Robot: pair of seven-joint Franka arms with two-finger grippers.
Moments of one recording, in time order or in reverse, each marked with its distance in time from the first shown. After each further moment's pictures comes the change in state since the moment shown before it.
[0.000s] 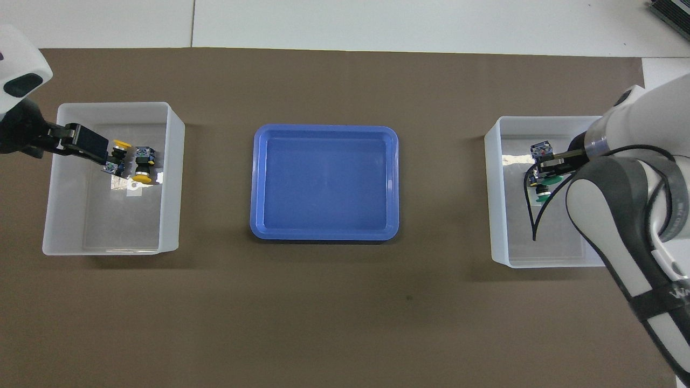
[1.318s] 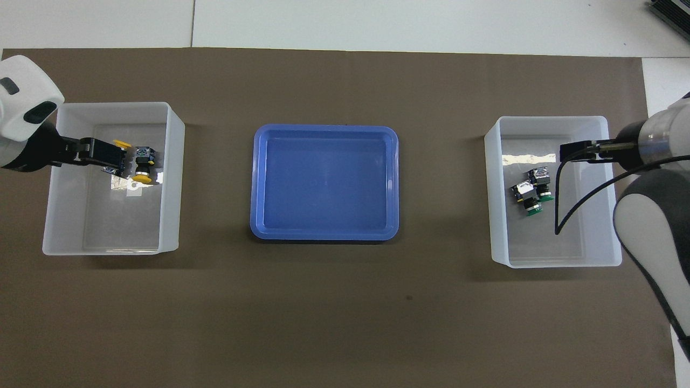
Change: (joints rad) left arm 0.004 -0.110 0.016 -0.249 -0.038 0.255 -0.036; right arm -0.027 -0.118 0.007 0.096 0.016 -0.060 0.106
